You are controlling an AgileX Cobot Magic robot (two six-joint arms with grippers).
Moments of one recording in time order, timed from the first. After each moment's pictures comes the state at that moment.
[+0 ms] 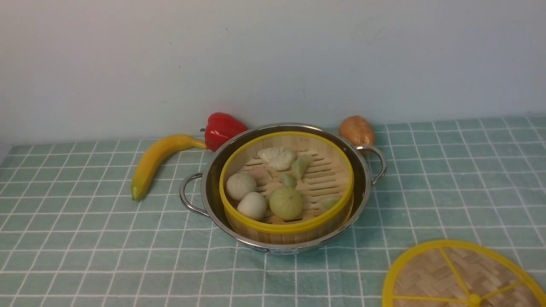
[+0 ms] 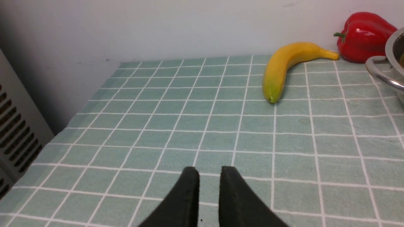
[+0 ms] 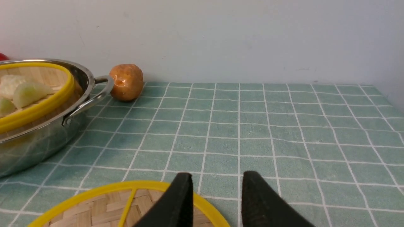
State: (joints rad) right arm 0.04 0.00 0.01 -0.04 0.34 0.15; left arm 0.23 0.00 0.01 -0.05 0.34 0.17
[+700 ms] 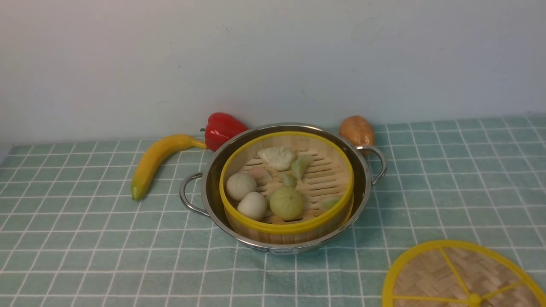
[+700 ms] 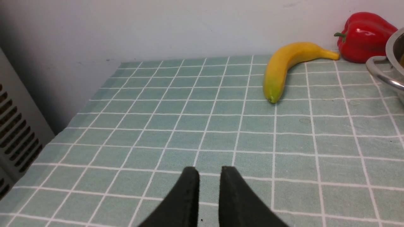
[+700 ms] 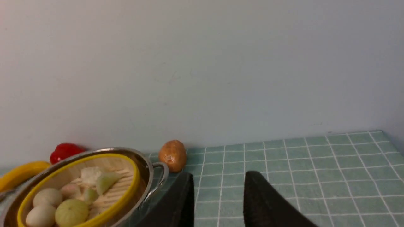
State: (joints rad) right arm 0.04 0.13 -0.65 0.09 0.86 0.19; left arm 0.23 0.00 0.01 -0.05 0.34 0.17
